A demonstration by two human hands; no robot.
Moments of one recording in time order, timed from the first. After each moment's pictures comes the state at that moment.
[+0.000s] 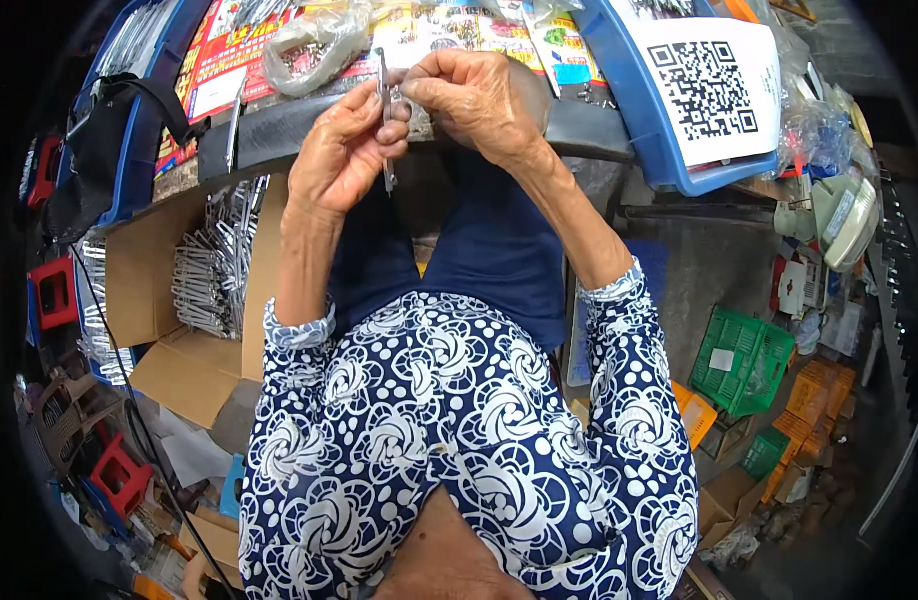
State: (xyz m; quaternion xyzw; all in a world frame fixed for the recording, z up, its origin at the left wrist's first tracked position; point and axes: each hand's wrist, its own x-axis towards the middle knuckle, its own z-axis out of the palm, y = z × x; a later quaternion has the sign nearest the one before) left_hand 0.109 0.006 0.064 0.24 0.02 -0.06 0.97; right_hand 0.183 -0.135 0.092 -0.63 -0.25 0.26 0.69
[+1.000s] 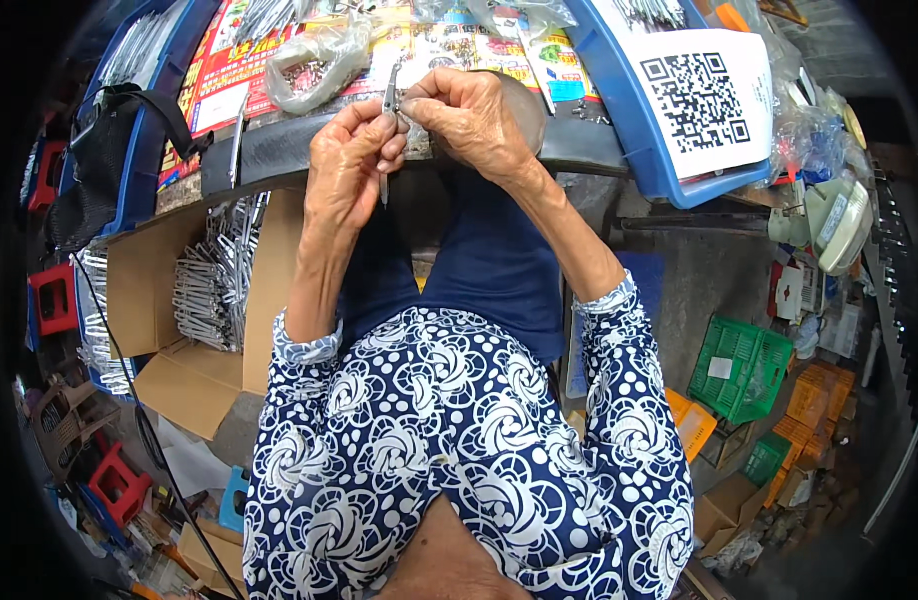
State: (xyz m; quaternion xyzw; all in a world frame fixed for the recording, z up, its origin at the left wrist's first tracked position) left_hand 0.110 -0.007 0.061 0.33 0.07 0.07 0.94; right_hand 0.186 -0.133 0.088 -0.66 -0.28 0.22 0.67
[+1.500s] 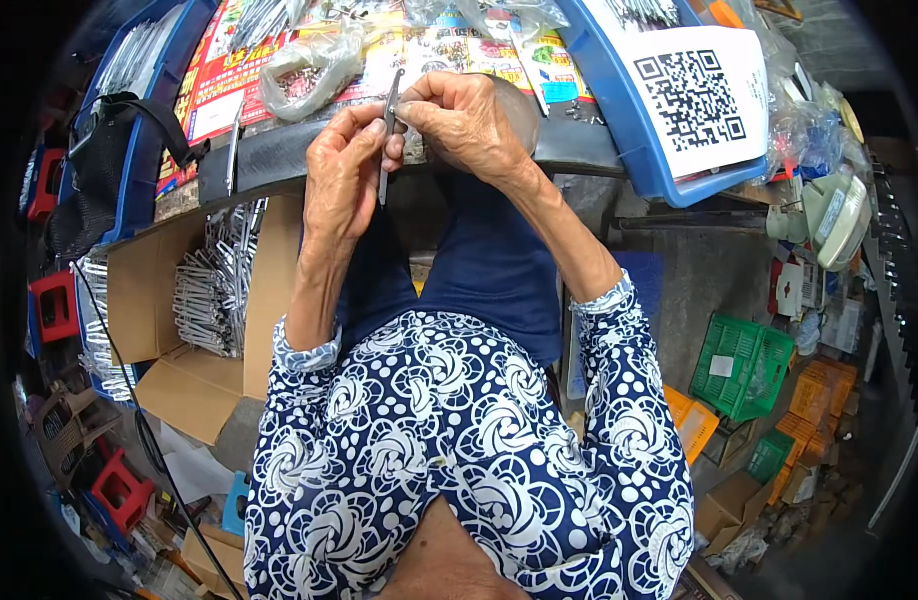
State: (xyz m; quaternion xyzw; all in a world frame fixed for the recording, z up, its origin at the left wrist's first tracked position) left_hand 0.109 -0.010 0.064 0.41 0.07 0.09 0.91; right_hand 0.180 -0.131 0.105 -0.60 -0.29 0.27 0.70
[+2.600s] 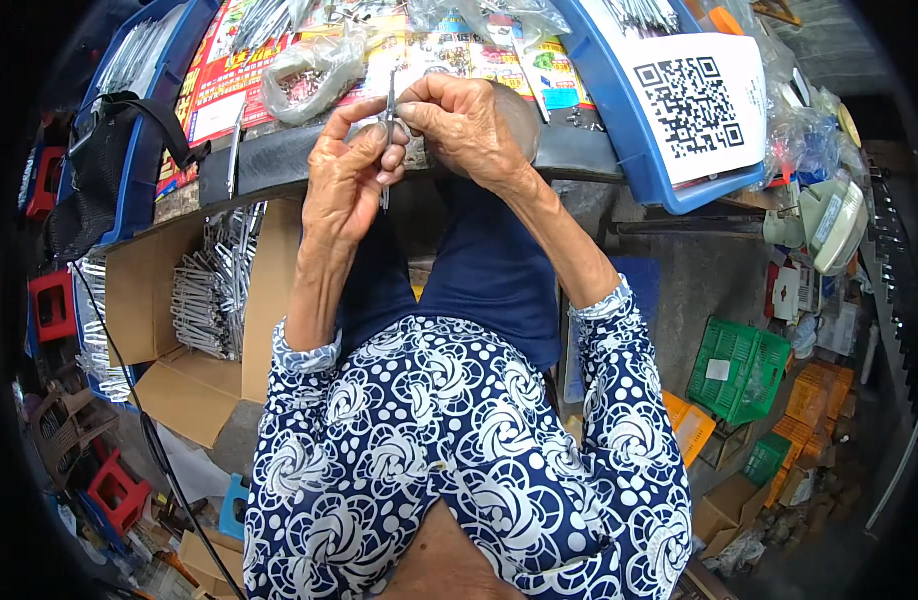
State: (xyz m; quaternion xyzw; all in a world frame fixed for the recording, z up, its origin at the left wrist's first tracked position) left_hand 0.109 -0.010 0.061 0.31 0.04 0.07 0.95; right_hand 0.188 -0.130 0.086 -0.62 -0.29 0.24 0.69
